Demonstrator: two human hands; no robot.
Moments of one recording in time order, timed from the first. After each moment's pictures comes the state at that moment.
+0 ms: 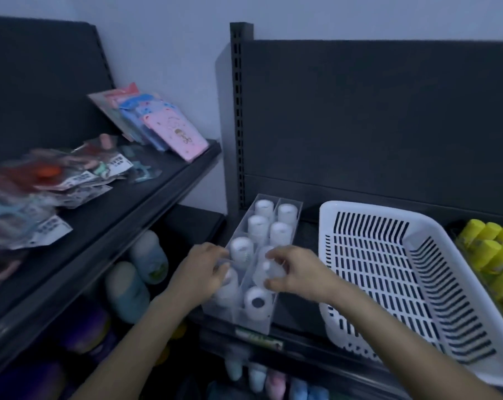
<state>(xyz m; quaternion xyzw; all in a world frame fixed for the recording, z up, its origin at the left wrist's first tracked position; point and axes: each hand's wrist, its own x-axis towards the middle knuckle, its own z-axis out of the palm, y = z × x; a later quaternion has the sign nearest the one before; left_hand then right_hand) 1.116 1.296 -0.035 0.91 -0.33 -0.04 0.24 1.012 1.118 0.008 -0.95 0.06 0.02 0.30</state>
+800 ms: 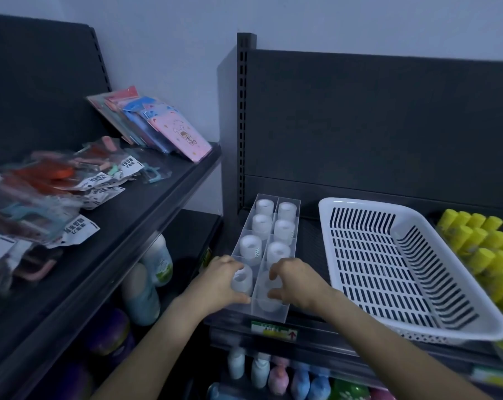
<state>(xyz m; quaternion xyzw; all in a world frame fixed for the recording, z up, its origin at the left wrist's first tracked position) 1.108 1.316 -0.040 0.88 -0.41 -0.12 0.19 1.018 1.163 -0.021 -0.98 0.12 0.08 0.12</state>
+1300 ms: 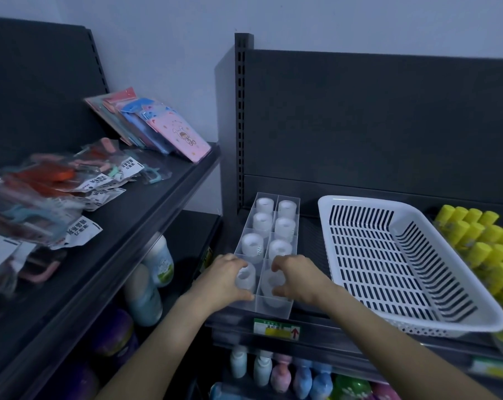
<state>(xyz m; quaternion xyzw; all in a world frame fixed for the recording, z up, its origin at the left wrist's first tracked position) 1.109 1.314 -0.041 0.88 -0.41 -0.13 0.19 1.019 1.161 -0.024 -0.98 0.14 0.07 0.14</state>
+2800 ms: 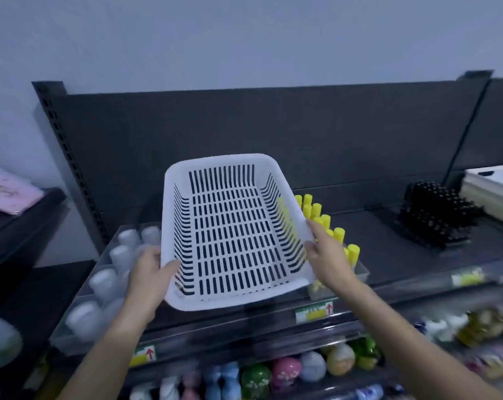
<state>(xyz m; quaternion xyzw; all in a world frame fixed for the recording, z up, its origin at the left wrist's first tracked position) 0.961 1.179 0.025 0.76 -0.26 -0.13 0.59 0.755 0.998 0.034 -0.82 0.37 -0.30 0.31</state>
